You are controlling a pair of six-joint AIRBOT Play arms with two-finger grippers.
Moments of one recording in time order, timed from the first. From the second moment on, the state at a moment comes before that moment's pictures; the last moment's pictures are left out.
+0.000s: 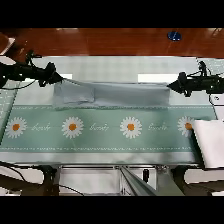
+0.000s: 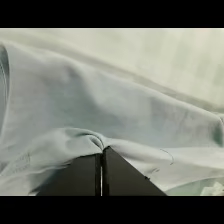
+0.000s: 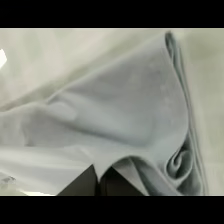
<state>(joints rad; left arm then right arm) 0.21 -1.71 1.43 0.80 -1.12 -1.46 -0.35 -1.61 1.20 -0.66 1.11 1.32</state>
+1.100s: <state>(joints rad) 0.21 -1.12 0.86 1.02 -0.81 -1.45 -0.37 -1.75 1.20 -0.69 1.10 1.27</state>
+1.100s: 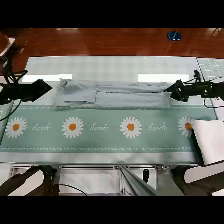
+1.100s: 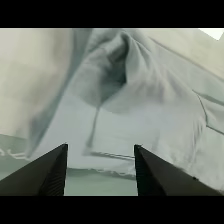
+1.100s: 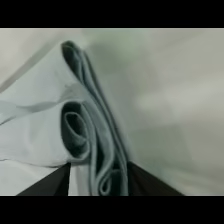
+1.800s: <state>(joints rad) -0.14 -1.16 0.84 0.89 -0.70 -1.36 -0.37 -1.27 1.09 -0.89 1.26 1.26</state>
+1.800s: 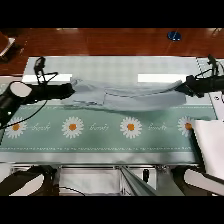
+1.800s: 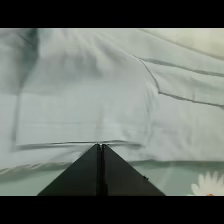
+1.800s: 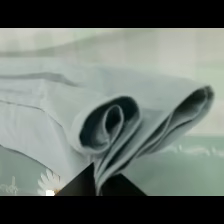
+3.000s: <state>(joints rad) -0.75 -1.96 1.73 0.72 -1.00 -1.50 -0.36 -0.57 0.84 -0.87 1.36 1.43</state>
